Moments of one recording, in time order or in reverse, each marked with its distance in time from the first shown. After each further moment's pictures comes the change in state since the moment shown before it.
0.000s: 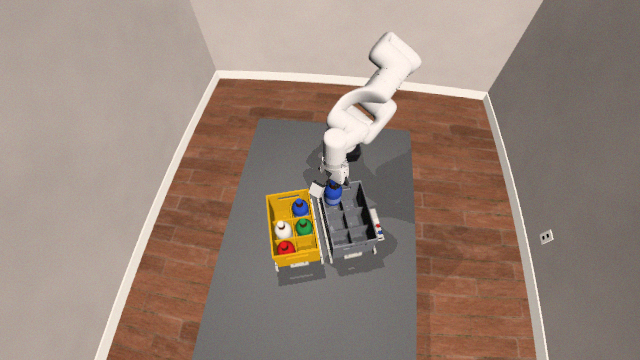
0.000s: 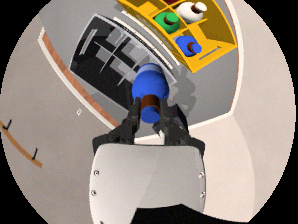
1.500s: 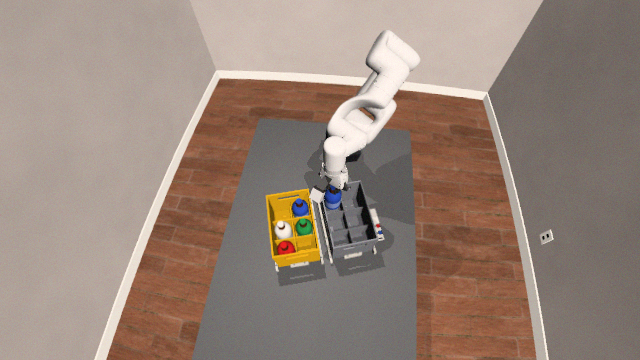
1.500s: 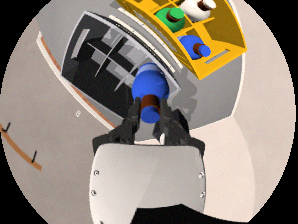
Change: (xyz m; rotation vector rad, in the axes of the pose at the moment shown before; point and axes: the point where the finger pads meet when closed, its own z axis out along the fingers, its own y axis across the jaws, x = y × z) arm 0.000 0.000 0.039 0.000 0.001 0.000
